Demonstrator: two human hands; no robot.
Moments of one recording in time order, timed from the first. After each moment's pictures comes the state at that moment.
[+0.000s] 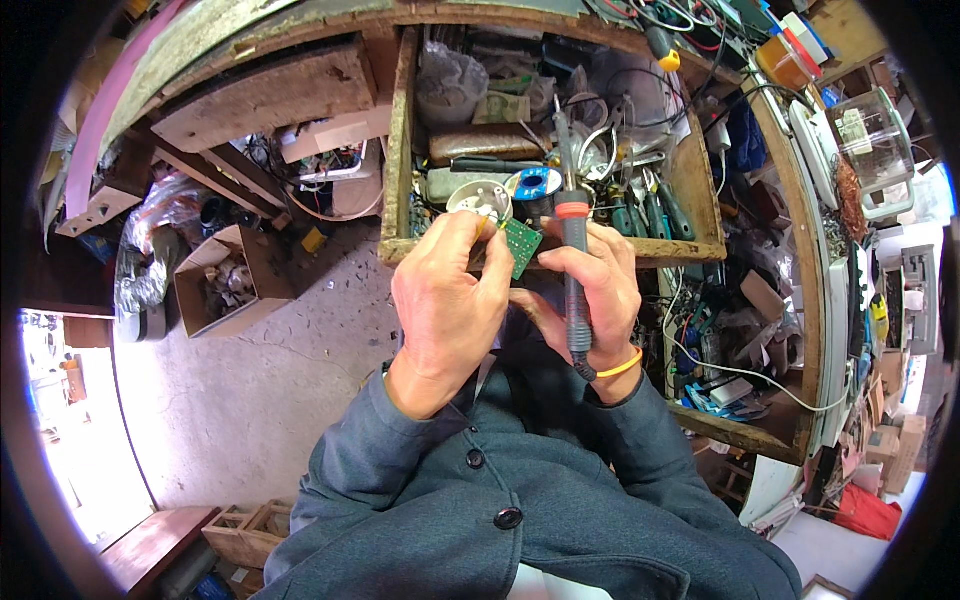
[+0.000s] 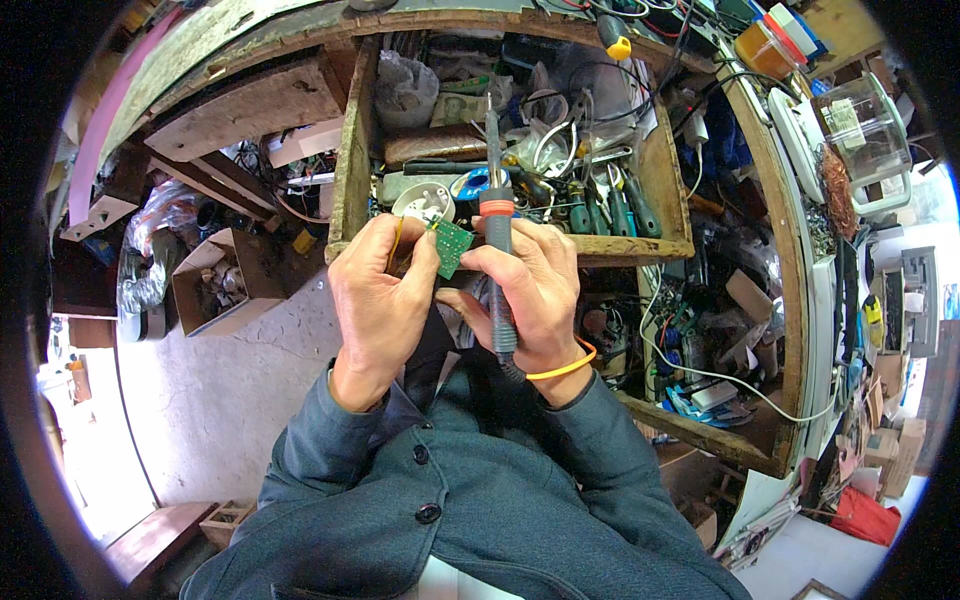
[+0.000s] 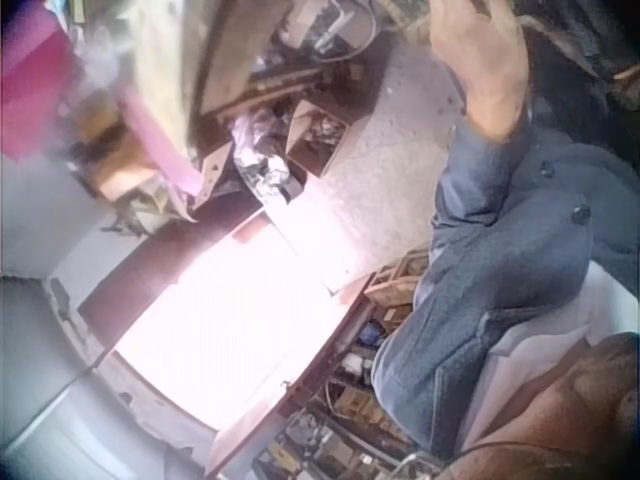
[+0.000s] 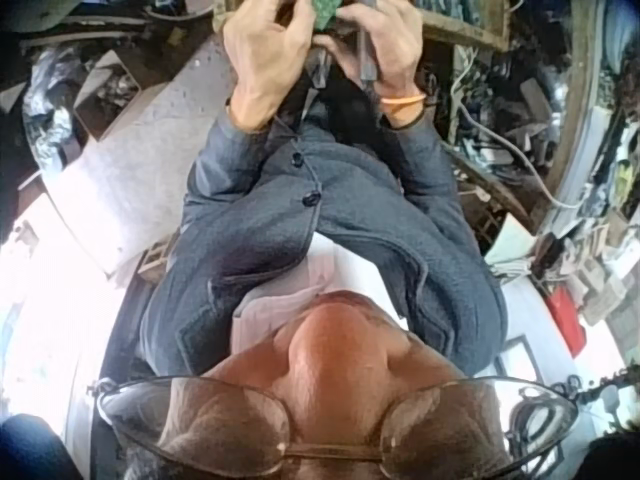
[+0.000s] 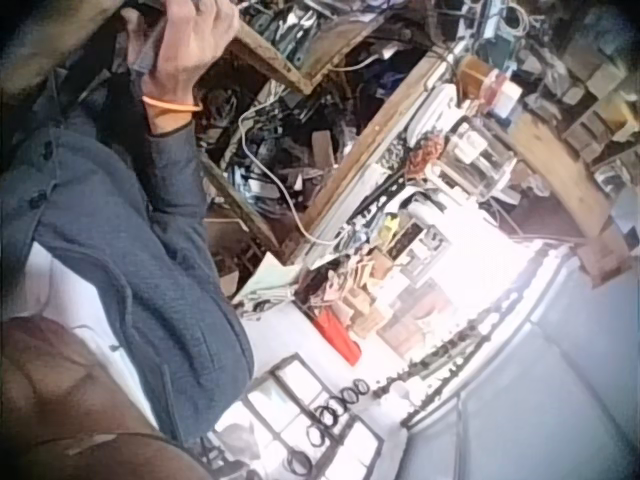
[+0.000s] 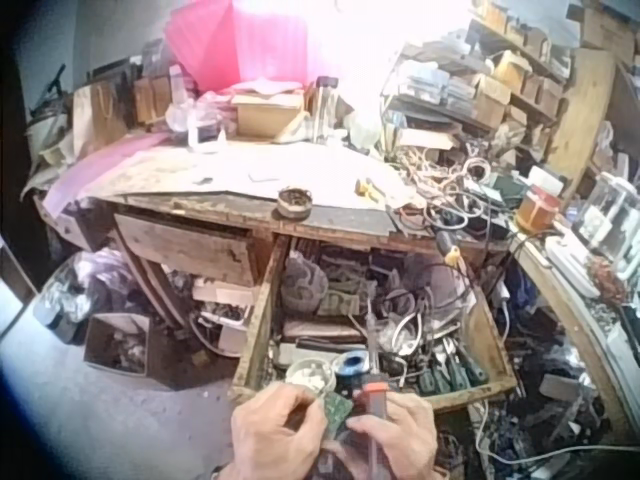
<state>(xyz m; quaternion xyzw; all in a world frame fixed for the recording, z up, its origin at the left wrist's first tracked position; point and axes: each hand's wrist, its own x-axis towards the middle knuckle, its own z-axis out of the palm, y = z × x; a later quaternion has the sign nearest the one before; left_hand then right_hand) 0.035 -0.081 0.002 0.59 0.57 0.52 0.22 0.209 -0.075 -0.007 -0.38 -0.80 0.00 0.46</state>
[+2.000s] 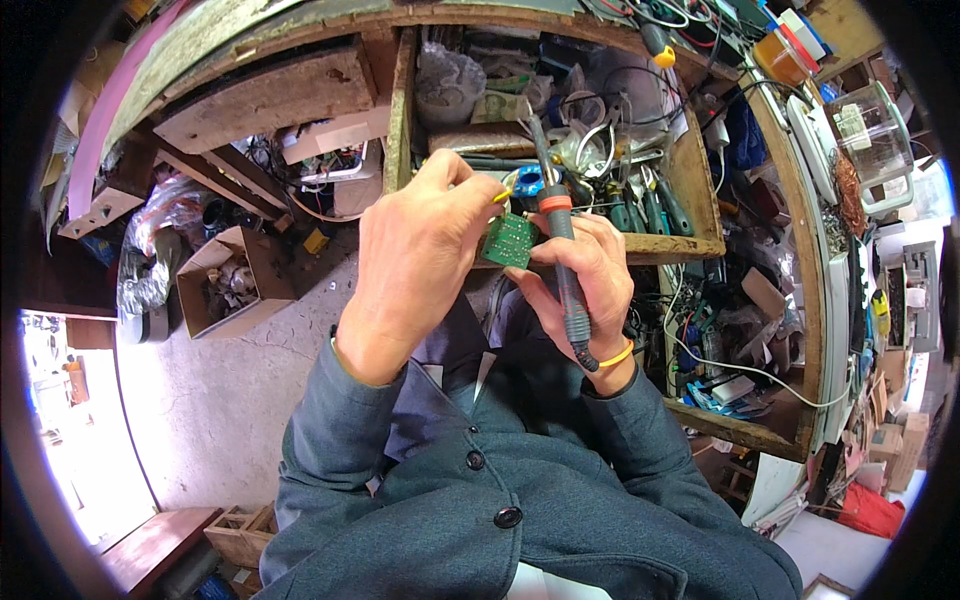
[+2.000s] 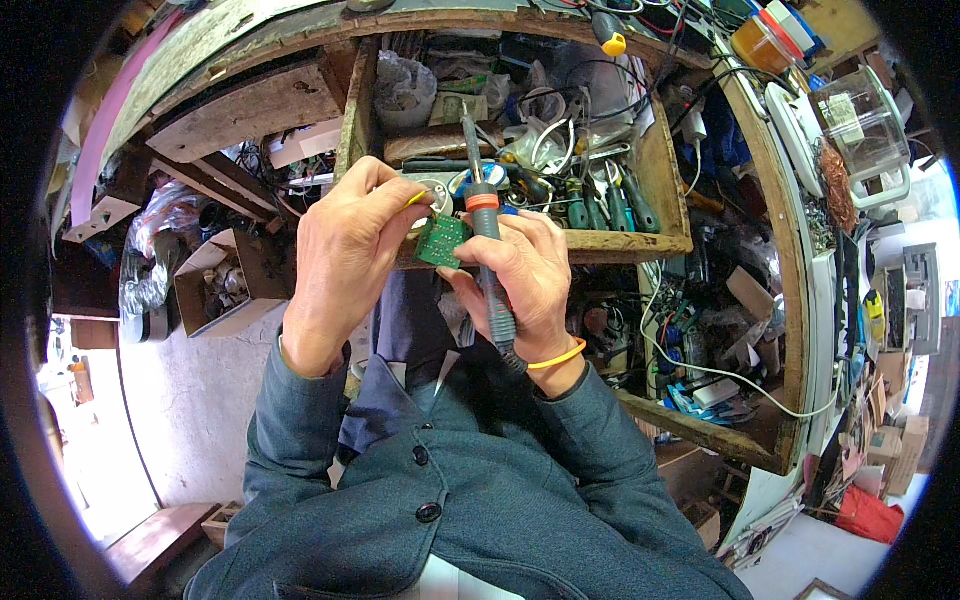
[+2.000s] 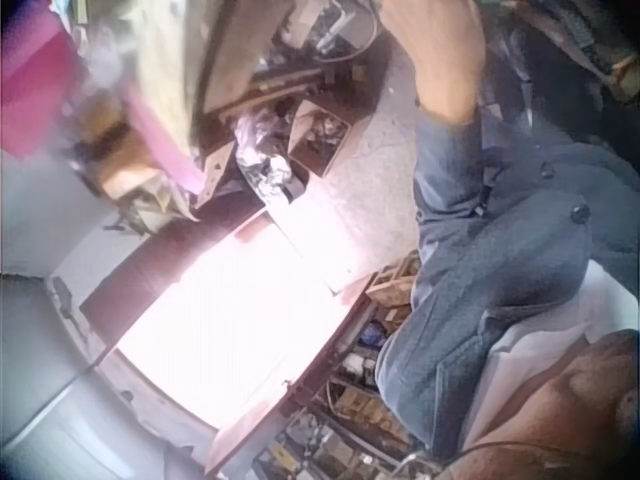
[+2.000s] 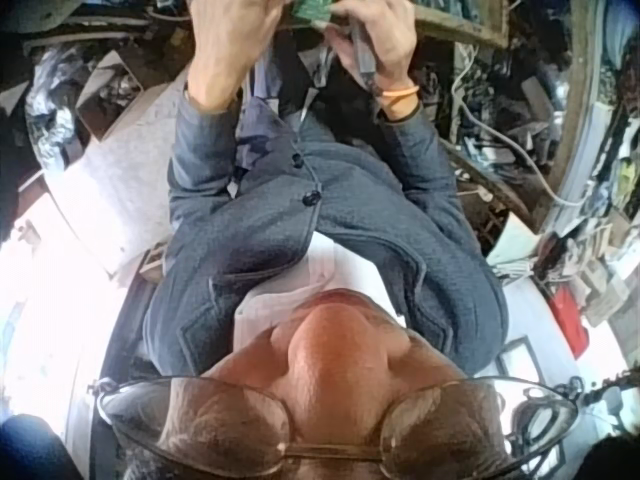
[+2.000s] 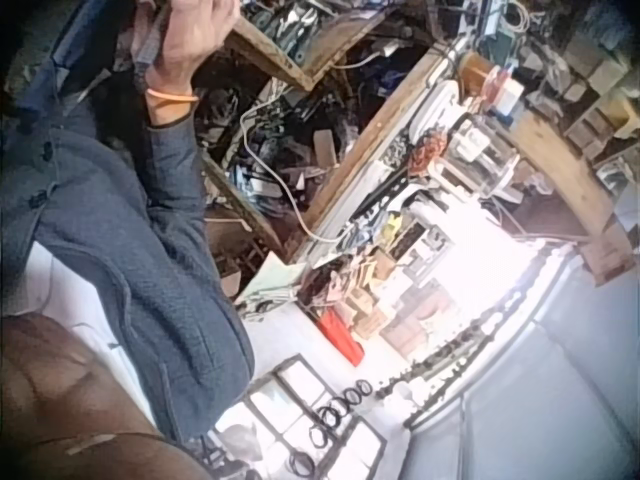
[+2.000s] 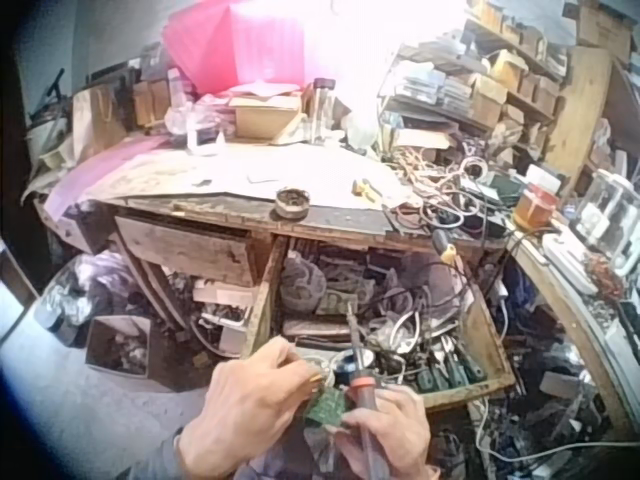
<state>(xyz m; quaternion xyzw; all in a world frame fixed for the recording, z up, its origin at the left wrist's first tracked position) -0.002 -0.050 0.036 0.76 0.51 0.38 0.12 0.203 -0.067 -0.013 -0.37 -0.79 0.04 0.49</state>
